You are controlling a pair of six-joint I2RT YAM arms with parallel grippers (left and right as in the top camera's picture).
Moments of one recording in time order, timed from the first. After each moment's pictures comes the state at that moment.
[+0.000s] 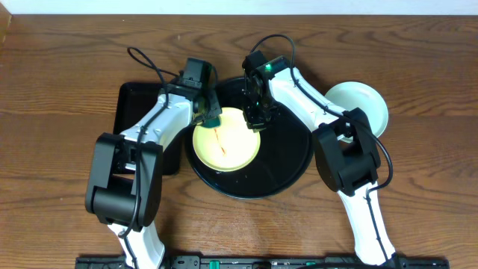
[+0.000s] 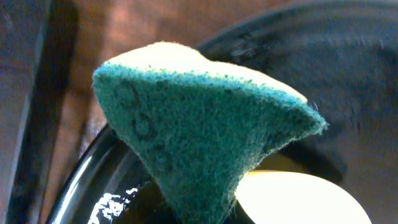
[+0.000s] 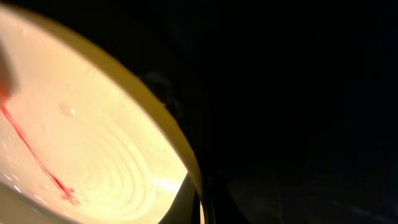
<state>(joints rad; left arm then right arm) -0.26 1.93 1.24 -0.51 0.07 -0.54 0.53 2.39 1.95 -1.15 -0.27 0.28</state>
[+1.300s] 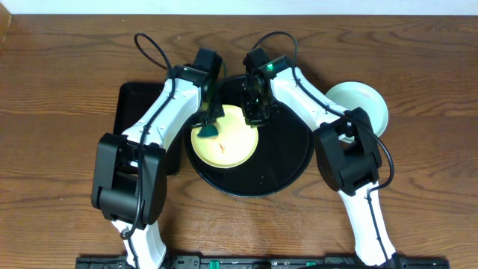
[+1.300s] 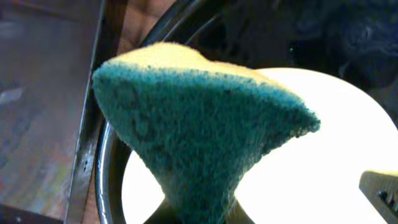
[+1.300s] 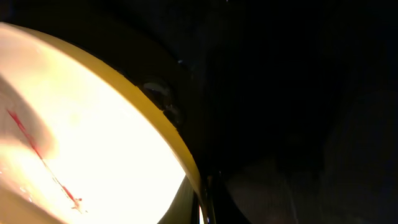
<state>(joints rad) -0.30 1.95 1.45 -0.96 -0.04 -0.62 0.52 2.39 1.94 -1.07 -0.28 0.33</state>
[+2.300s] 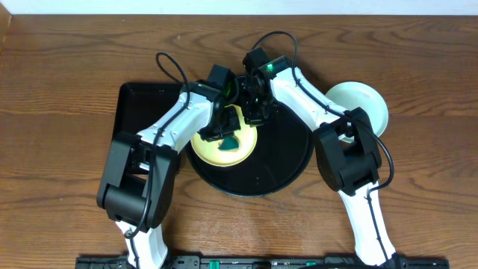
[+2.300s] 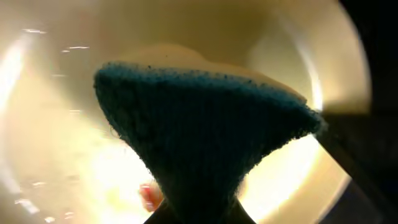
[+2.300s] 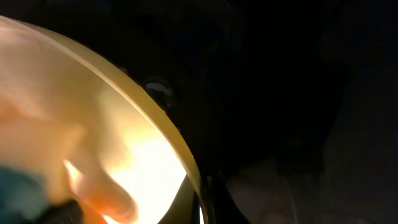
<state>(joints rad) -0.38 1.95 1.32 -0.79 0.17 -0.61 0.52 2.39 1.94 -1.06 -0.28 0.33</state>
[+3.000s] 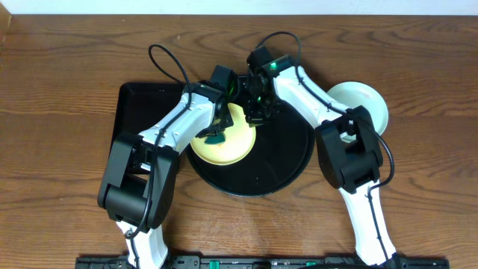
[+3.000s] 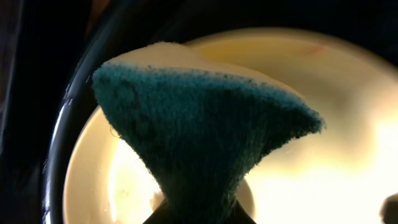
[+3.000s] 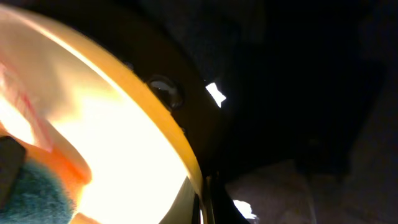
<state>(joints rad) -0.39 1.95 1.32 -0.79 -0.14 -0.72 0.50 2.40 1.94 -1.06 -0.37 0.33</state>
